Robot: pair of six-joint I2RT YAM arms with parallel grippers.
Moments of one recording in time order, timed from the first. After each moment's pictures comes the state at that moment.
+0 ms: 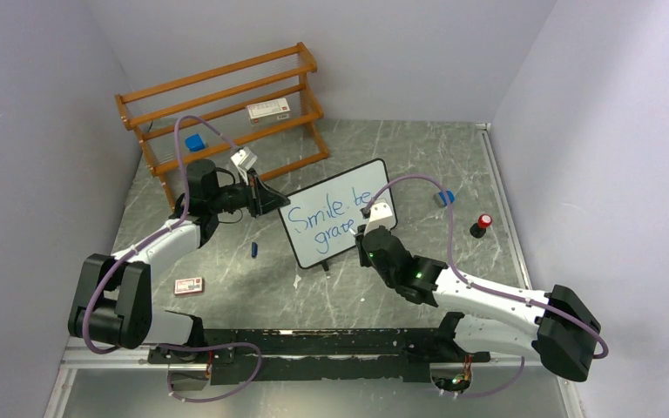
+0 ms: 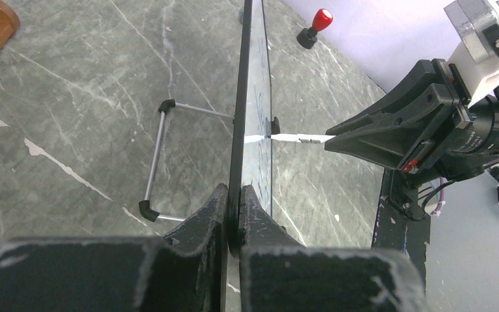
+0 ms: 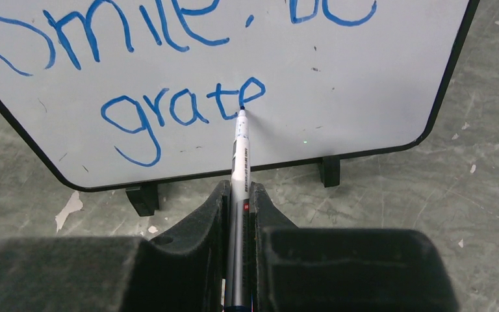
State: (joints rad) left arm -0.22 1.37 0.68 0.43 0.94 -0.28; right arm 0.98 1.06 0.53 -0.02 0.54 0.35
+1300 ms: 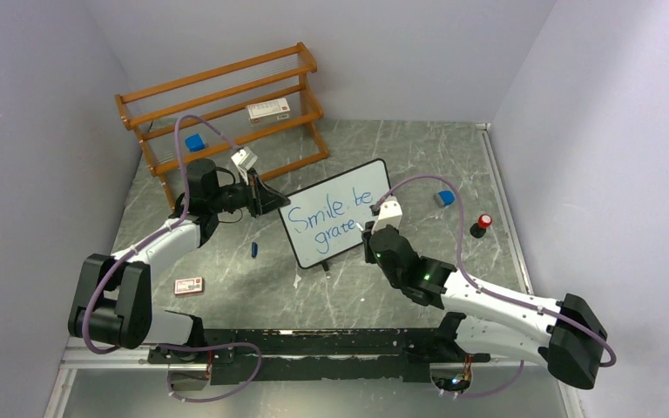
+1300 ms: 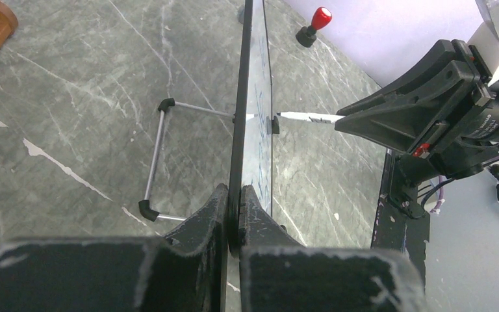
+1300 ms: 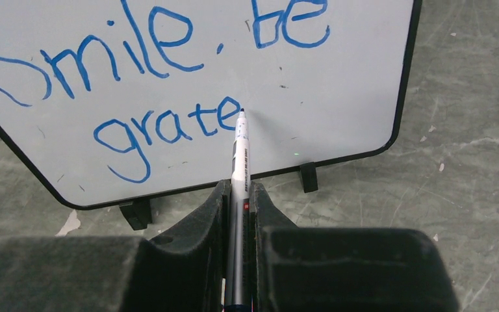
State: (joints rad) left arm -0.22 1.37 0.69 0.41 0.94 -0.27; right arm 0.97 0.99 0.53 -0.05 0.60 0.36
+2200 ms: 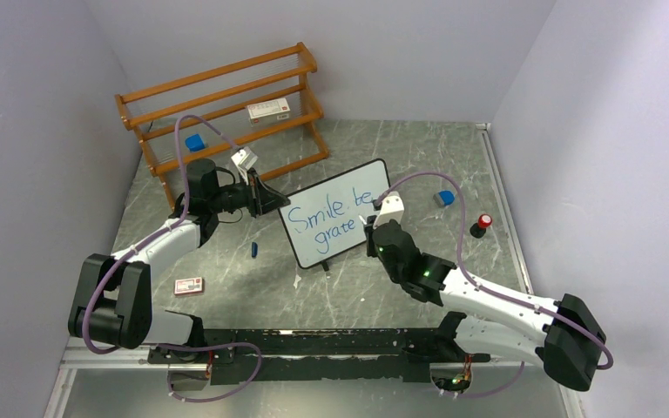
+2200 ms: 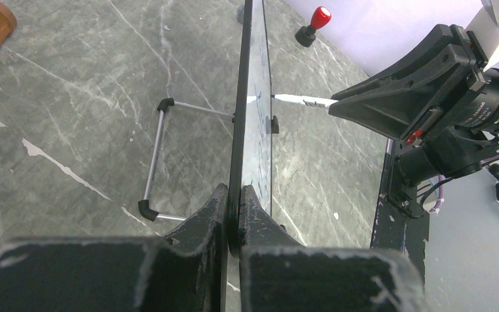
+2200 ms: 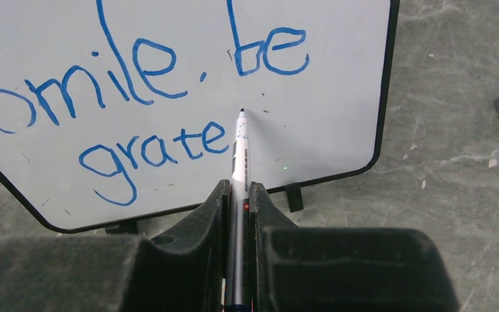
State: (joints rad) left arm -0.22 1.37 0.69 0.41 0.94 -0.27; right arm 0.92 1.00 0.53 0.01 0.59 0.30
